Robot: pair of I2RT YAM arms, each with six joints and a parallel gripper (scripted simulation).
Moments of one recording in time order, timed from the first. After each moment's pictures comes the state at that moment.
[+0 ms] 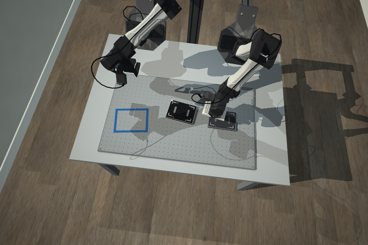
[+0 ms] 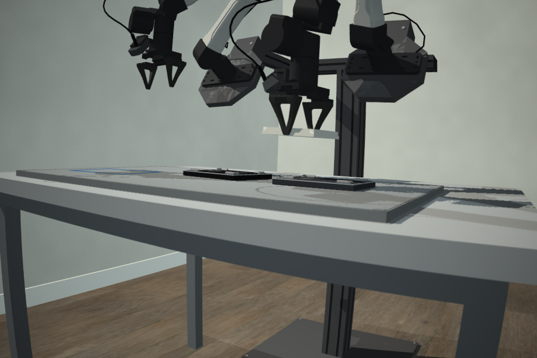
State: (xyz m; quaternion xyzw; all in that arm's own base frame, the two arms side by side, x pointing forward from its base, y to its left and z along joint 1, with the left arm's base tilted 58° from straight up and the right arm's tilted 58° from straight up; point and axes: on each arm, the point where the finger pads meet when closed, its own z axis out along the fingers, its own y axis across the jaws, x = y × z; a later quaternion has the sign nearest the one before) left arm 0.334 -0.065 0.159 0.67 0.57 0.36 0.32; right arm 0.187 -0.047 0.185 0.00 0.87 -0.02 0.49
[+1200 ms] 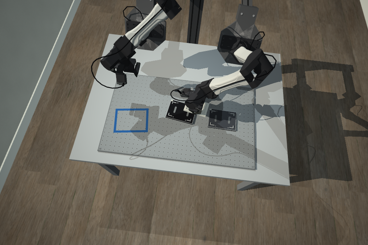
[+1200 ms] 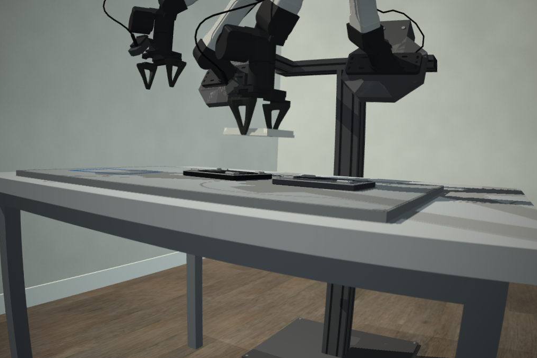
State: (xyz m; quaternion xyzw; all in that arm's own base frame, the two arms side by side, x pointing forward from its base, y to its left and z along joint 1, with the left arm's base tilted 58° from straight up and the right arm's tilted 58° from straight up) left arm 0.333 -0.169 0.153 0.66 0.57 0.36 0.31; right arm 0.187 -0.047 0.185 0.00 0.87 -0.02 0.49
